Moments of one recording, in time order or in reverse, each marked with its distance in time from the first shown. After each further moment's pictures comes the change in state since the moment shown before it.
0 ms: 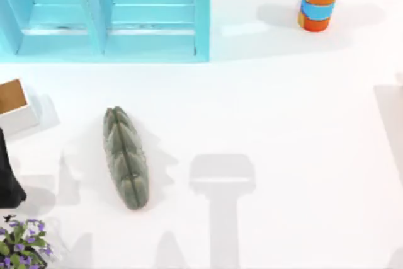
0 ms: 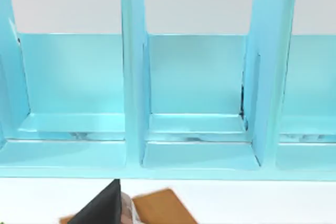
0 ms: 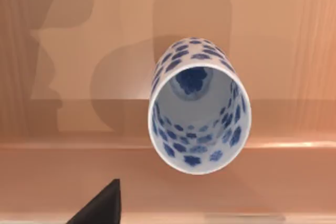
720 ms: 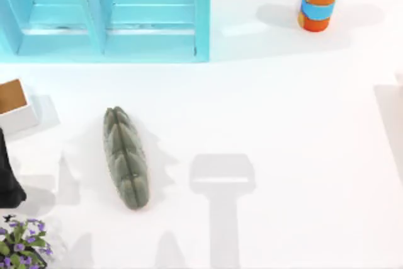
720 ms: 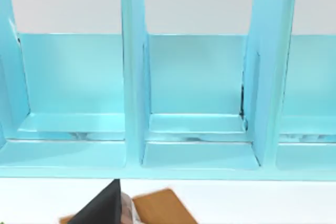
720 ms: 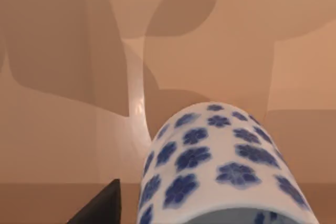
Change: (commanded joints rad) left arm 0.000 0.000 0.000 0.000 0.000 0.000; right arm 0.001 0.087 -0.251 0.341 0.000 0.002
